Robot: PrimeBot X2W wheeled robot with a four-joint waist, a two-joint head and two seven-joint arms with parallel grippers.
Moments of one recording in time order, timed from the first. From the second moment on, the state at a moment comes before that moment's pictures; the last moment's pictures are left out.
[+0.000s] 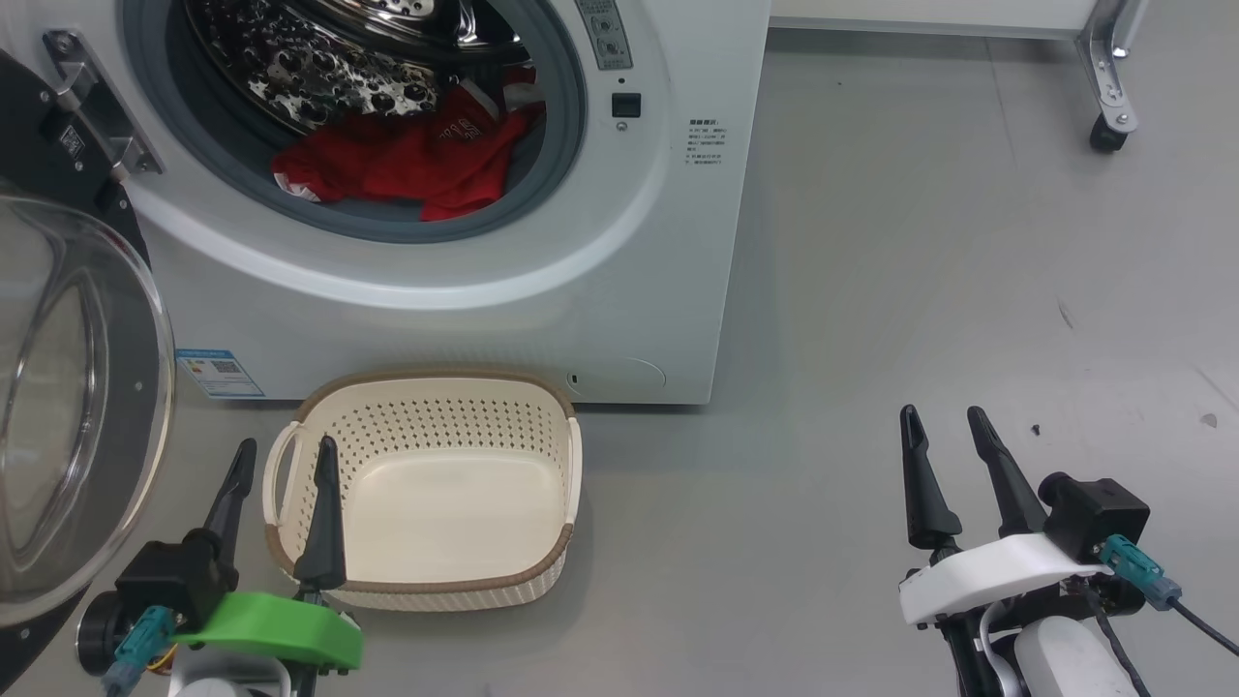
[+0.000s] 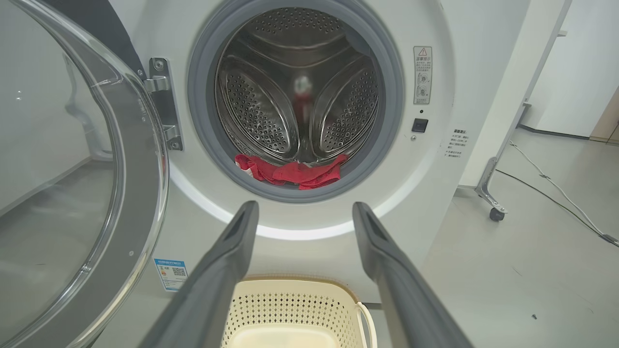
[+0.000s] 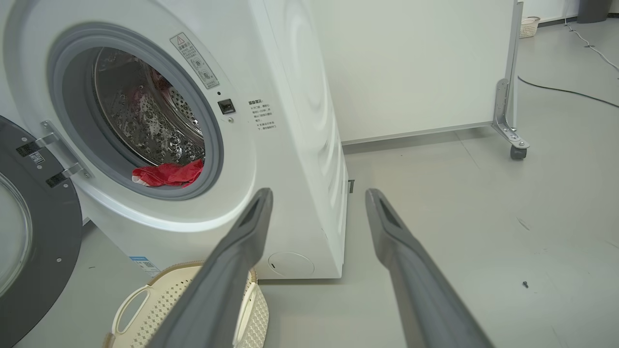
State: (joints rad) left arm -0.06 0.06 -0.07 0.20 -0.33 -0.12 -0.25; right arm -0.07 -0.05 0.18 0.24 0.44 0.12 -0.25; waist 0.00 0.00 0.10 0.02
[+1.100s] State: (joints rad) left arm -0.06 0.05 -0.09 0.20 -0.33 -0.12 -0.25; right arm -0.07 -0.05 0.20 0.24 0.44 0.12 -0.25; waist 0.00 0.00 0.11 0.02
